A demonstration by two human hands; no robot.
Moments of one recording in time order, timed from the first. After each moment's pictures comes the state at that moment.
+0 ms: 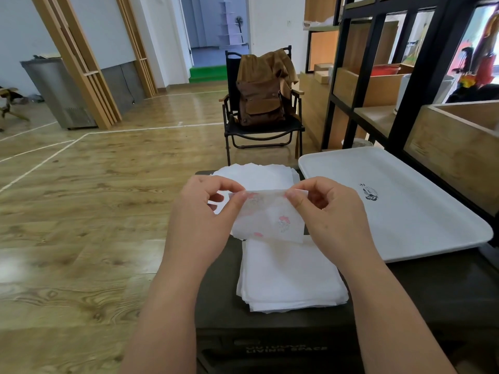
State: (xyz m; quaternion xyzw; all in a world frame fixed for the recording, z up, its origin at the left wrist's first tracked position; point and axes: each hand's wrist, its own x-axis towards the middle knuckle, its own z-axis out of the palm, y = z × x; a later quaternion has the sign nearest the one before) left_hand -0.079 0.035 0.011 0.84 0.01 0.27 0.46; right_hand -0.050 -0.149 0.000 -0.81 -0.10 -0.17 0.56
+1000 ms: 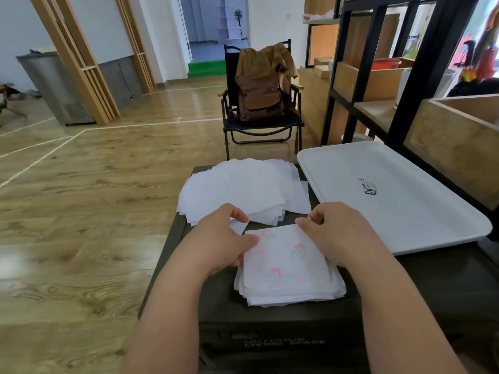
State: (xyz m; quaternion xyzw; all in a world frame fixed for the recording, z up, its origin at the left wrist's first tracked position) left_hand -0.076 0.030 -0.003 0.90 0.10 -0.07 0.42; right_hand -0.048 -0.165 -0.006 -0.95 0.00 0.03 0.30
